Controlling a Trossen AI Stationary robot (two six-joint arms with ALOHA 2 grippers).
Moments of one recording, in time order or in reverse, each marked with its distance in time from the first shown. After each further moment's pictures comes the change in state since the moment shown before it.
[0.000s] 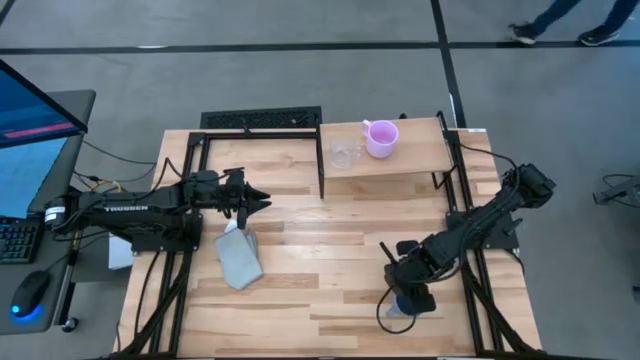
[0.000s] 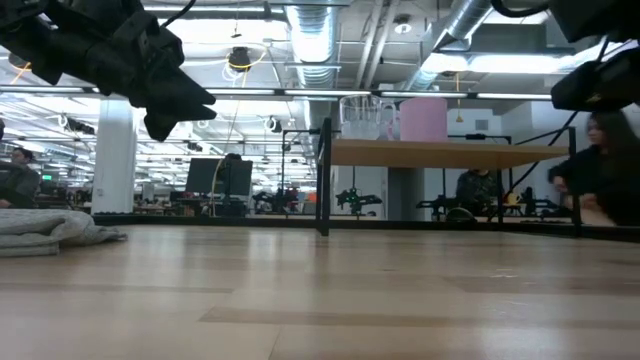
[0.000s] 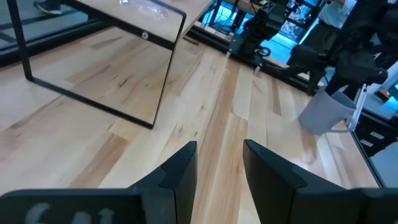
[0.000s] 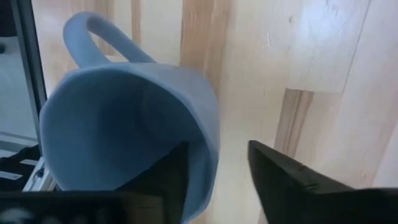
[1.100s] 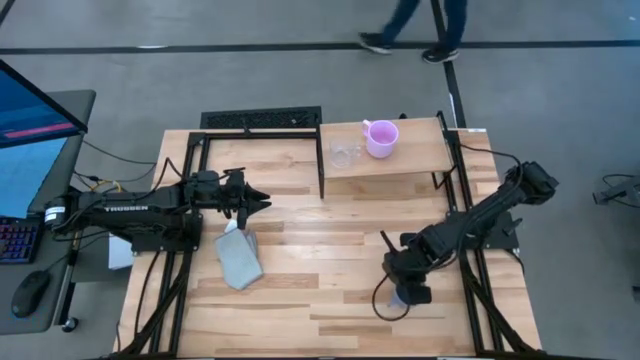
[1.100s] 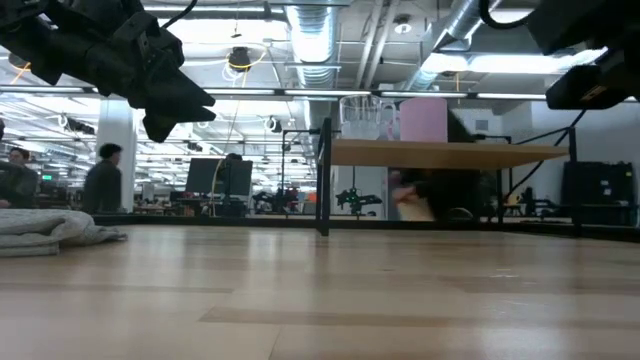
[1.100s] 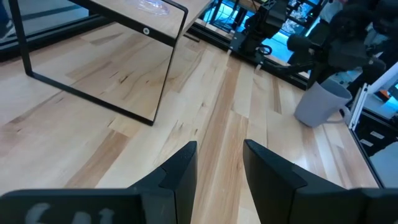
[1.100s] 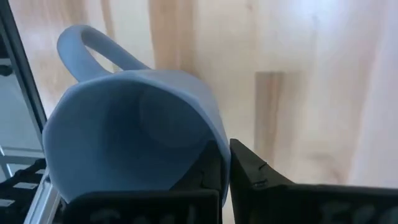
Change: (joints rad) left arm 0.000 0.000 0.000 -0.005 0.000 -0.009; right arm -0.079 -0.049 -0.002 -0.076 -0.027 0.053
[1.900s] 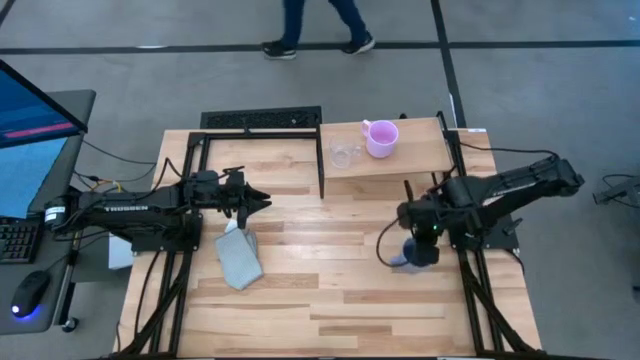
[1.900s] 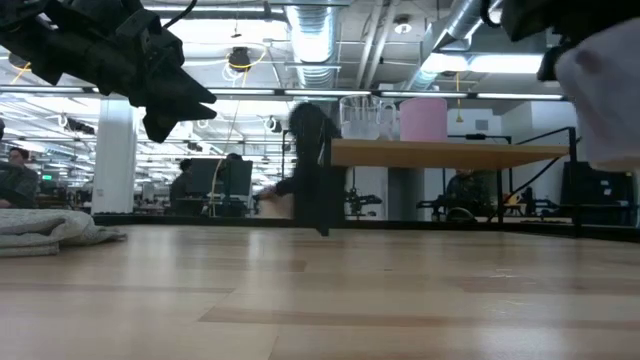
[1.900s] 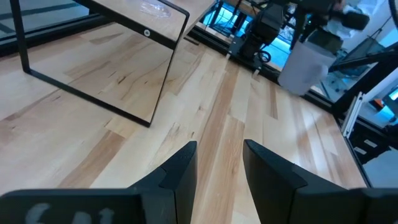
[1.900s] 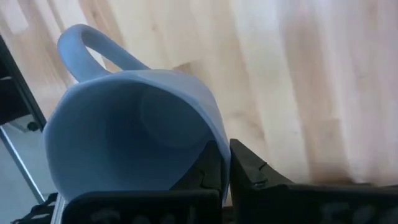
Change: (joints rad) left arm 0.000 0.000 0.000 0.014 0.000 -0.039; right arm -0.315 -0.274 0.056 -0.300 0.004 -0.054
